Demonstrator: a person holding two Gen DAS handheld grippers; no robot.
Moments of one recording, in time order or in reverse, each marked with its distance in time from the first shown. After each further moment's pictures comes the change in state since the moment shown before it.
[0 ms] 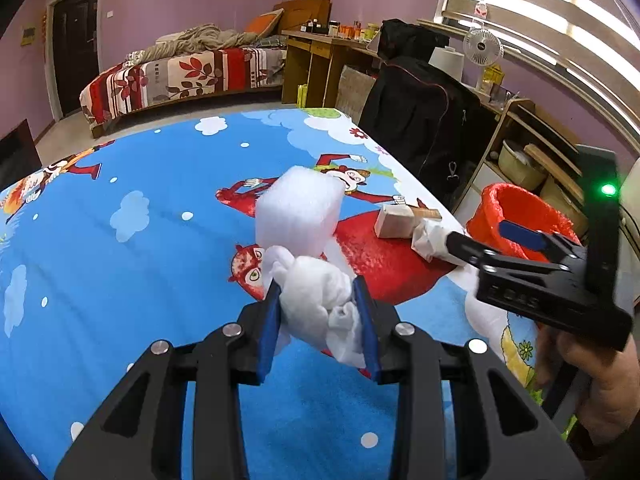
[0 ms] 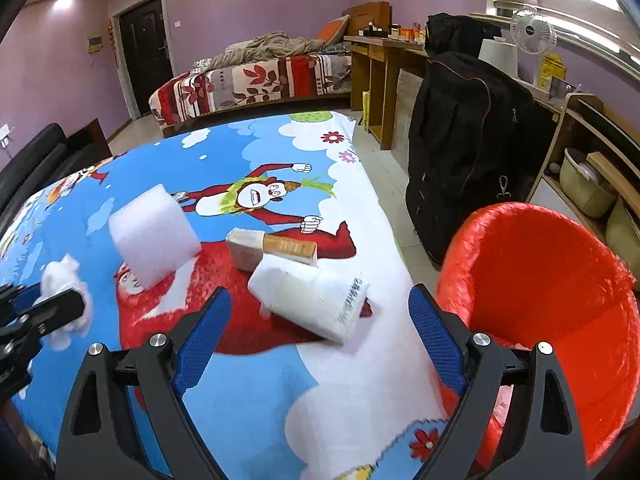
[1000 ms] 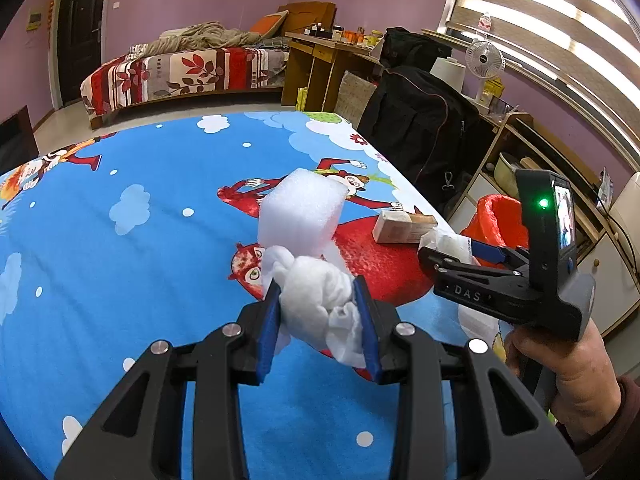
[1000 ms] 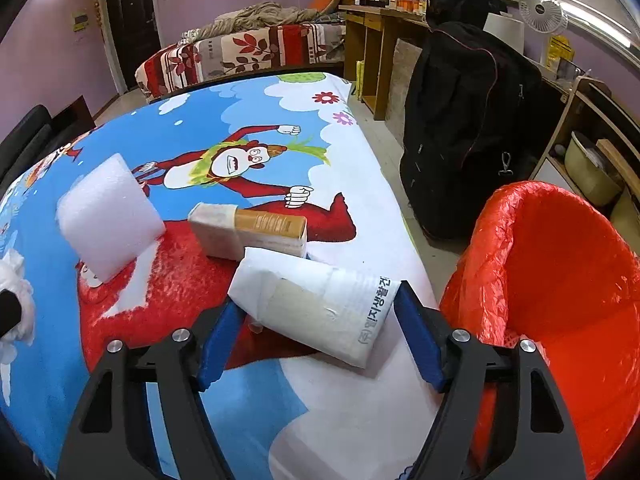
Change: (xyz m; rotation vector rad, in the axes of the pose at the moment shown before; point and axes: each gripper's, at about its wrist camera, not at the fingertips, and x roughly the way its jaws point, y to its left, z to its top) left arm -0.005 0.008 -0.005 -0.036 -0.015 -0.030; right arm 0.034 -0.001 -0.004 -0.009 0.093 -0.022
